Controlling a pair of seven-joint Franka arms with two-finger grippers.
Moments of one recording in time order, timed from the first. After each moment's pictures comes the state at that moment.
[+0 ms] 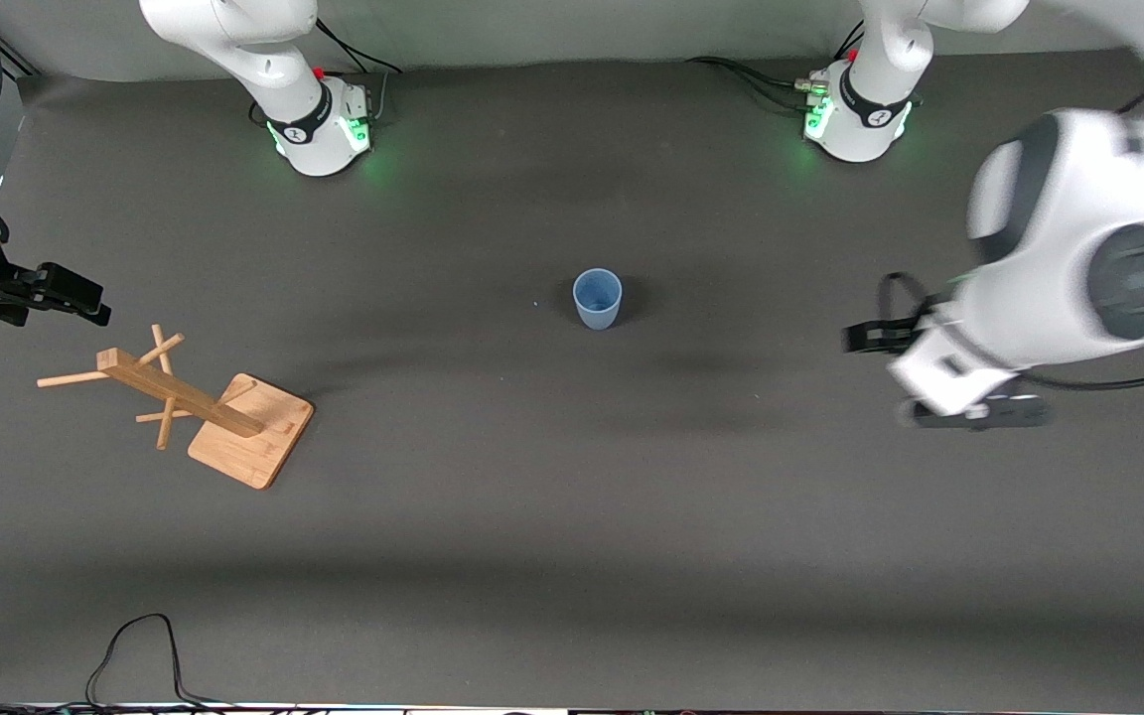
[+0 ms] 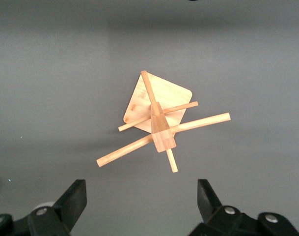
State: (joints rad) left arm -0.38 0.30 0.24 -1.38 -0.08 1.44 -0.16; right arm 0.02 0.03 -0.06 -1.61 -0.02 1.62 -0.01
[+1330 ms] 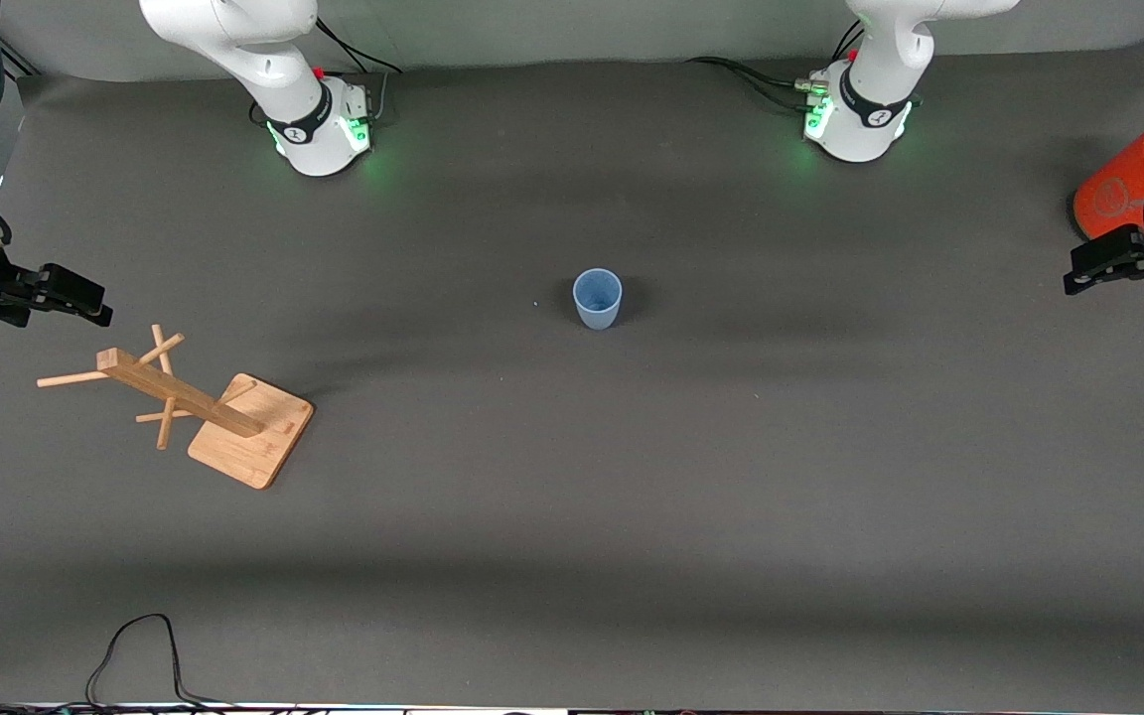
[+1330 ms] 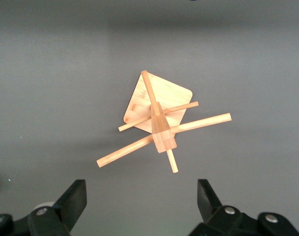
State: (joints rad) left arm -0.02 0.08 0.06 -1.46 -0.02 1.48 0.12; right arm 0.02 0.03 -0.06 -1.61 -0.02 1.62 -0.01
